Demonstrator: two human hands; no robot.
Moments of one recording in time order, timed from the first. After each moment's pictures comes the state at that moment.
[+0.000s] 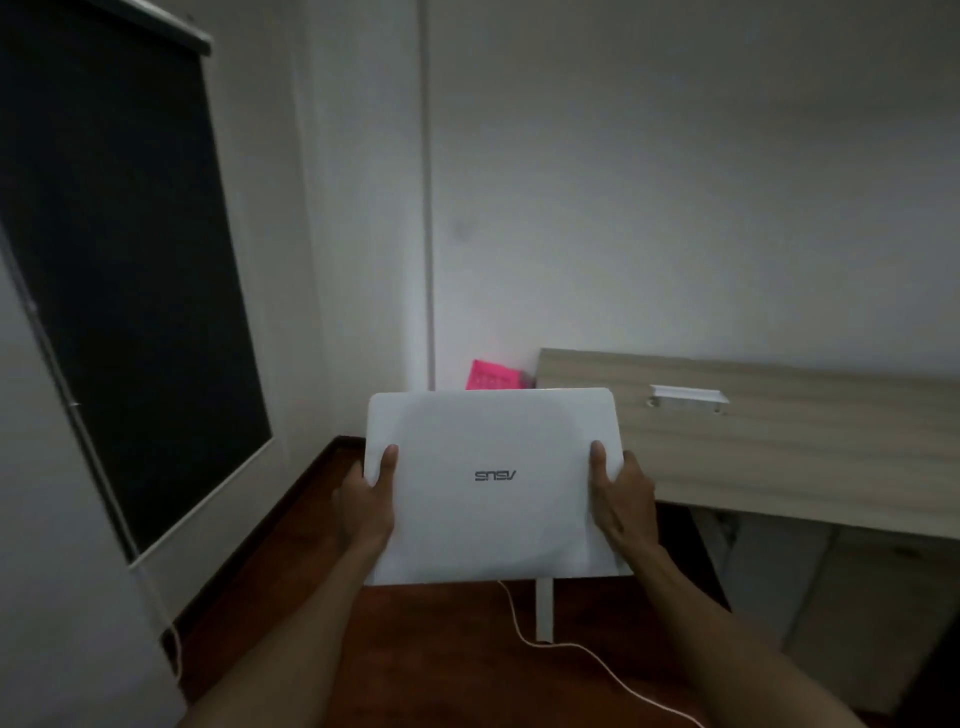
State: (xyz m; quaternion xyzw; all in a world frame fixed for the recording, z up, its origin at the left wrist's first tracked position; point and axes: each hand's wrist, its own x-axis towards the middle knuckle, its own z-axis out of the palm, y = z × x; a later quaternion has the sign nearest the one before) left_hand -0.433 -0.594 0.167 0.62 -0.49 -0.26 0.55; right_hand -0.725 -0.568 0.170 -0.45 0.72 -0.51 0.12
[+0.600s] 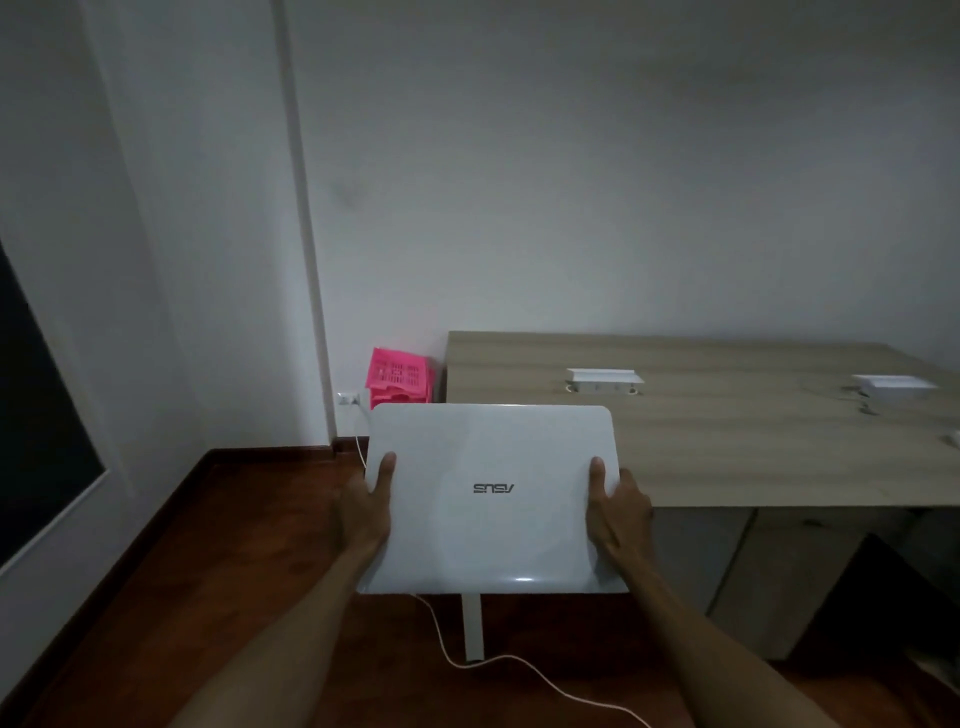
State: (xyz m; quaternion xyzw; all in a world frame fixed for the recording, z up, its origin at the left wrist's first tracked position) left_hand -0.567 -0.812 0.105 0.57 -0.58 -0.32 0.50; right_hand -0.847 -0.701 0.119 -0.35 0.79 -0.49 0.09
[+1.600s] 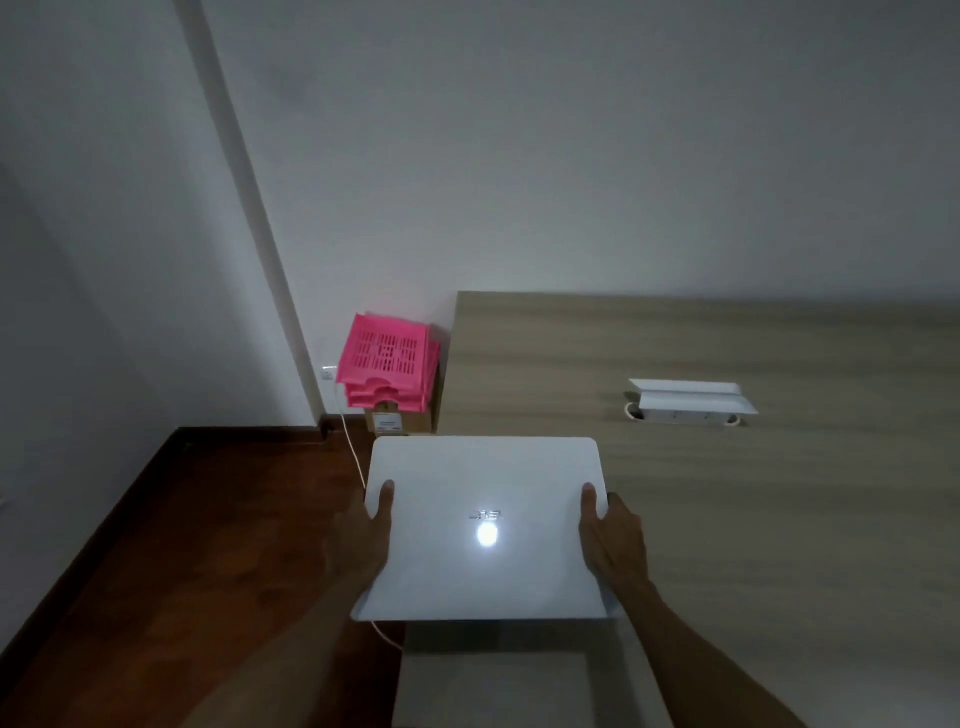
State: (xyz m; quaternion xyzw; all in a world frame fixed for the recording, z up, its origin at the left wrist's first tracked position) left_hand -0.767 -1.258 -0.006 0.71 -0.58 -0.25 0.32; right_hand -1.059 -1.173 -0.002 -0.34 0.83 -0.39 0.20
